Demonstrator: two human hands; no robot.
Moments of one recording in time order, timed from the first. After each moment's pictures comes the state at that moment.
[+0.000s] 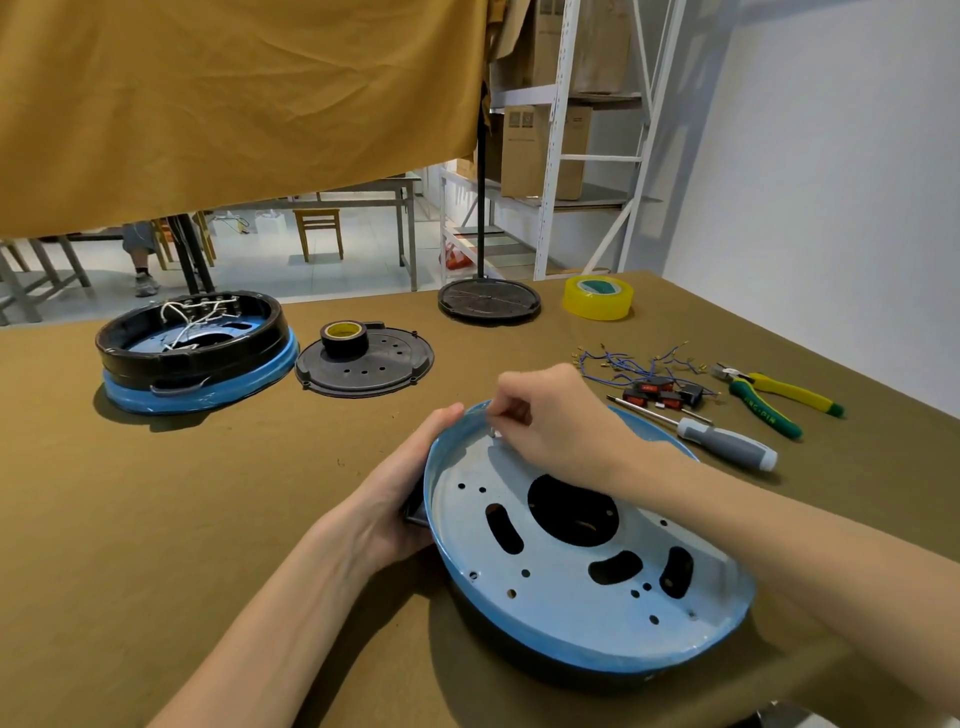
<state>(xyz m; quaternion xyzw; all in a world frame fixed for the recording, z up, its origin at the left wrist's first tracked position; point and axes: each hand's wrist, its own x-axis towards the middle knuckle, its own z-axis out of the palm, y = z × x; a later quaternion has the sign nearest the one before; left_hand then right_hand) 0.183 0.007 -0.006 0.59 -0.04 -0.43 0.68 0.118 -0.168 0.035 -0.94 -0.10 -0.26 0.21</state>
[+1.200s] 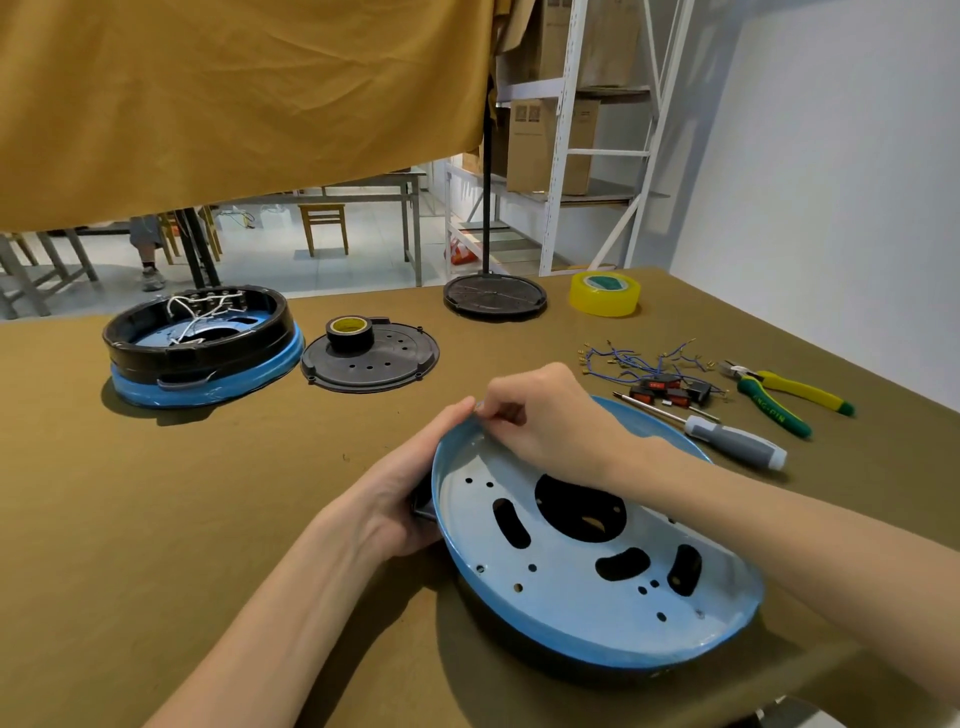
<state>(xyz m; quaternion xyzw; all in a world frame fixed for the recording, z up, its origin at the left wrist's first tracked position) 0.184 0.008 0.000 0.56 -0.01 -0.46 0.69 0.126 -0.161 0.034 -0.93 -0.14 -0.25 0.22</state>
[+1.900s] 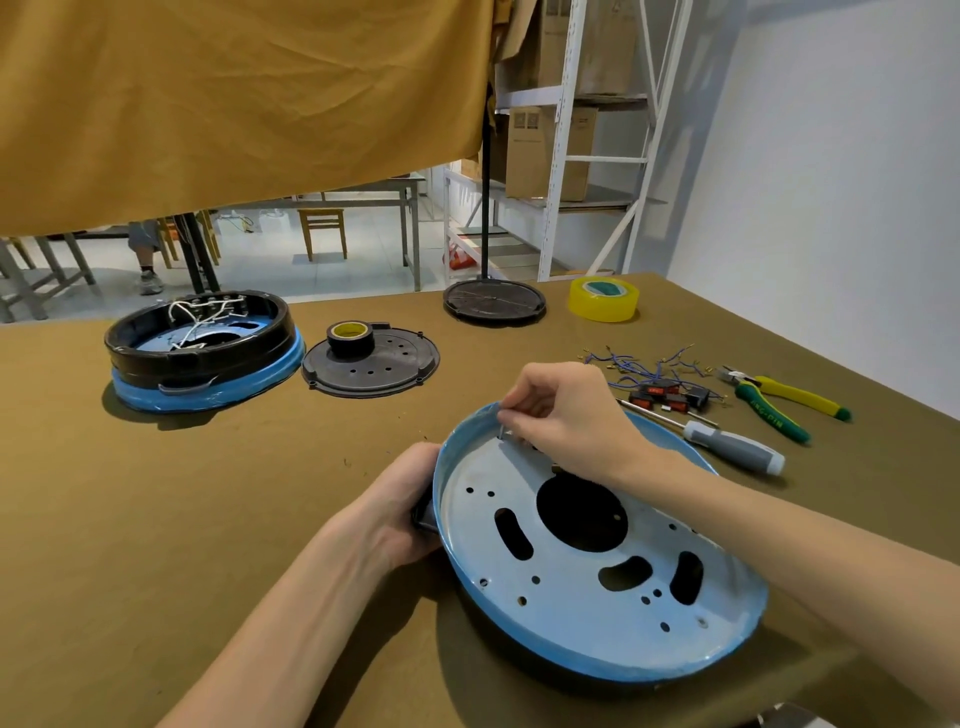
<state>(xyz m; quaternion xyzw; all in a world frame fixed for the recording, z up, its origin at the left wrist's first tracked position) 0.179 0.009 -0.001 0.63 -0.03 -0.42 0.65 0.123 -0.175 0.029 -0.90 -0.04 -0.26 0.35</state>
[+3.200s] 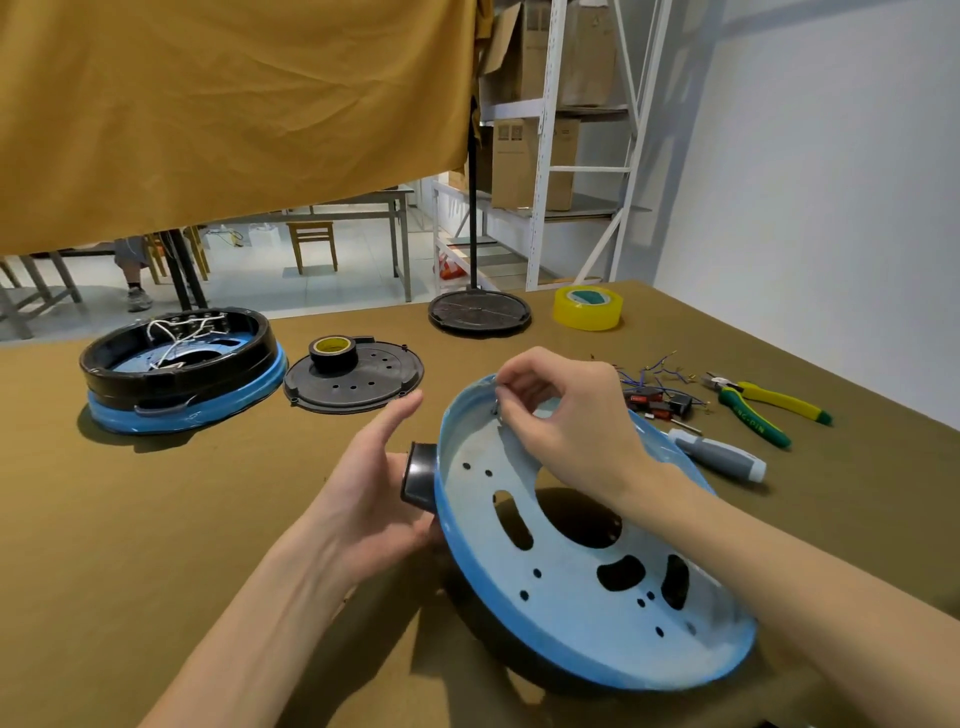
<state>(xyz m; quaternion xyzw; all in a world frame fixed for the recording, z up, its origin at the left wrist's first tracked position) 0.174 0.017 0.023 0.55 -0.03 -0.39 0.74 0.105 -0.172 0.041 -0.86 -0.07 -0.40 0.31</state>
